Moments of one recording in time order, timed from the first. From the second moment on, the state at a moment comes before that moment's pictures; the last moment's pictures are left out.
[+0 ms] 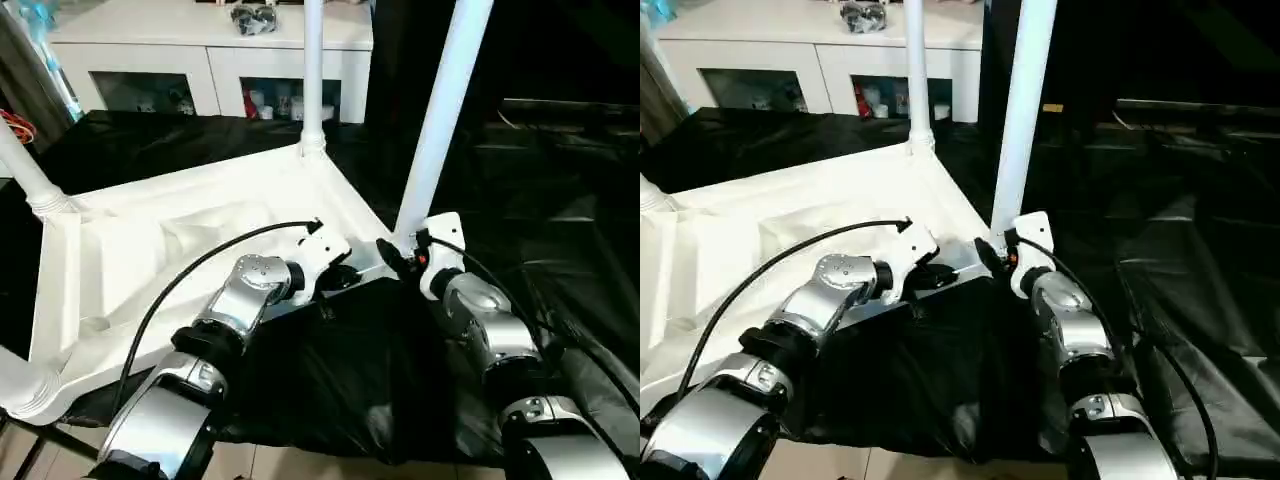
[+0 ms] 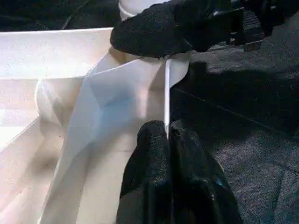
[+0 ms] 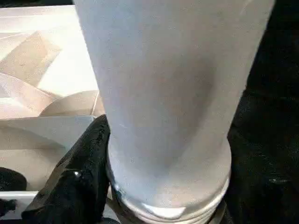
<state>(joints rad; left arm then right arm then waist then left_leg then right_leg) -0.72 0.09 -0.24 0.84 0.10 0.06 -0.81 -0.55 -0.12 -0.04 0.76 0.08 0.02 0.42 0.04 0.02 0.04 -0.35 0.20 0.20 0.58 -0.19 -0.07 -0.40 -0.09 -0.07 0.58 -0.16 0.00</state>
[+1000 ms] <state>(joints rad) -0.64 0.28 -0.29 0.71 0.02 -0.01 -1.34 -0.39 -0.42 0.15 0.45 0.16 0.11 1.23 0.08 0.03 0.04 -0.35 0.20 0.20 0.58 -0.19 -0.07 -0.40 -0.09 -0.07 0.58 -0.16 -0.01</state>
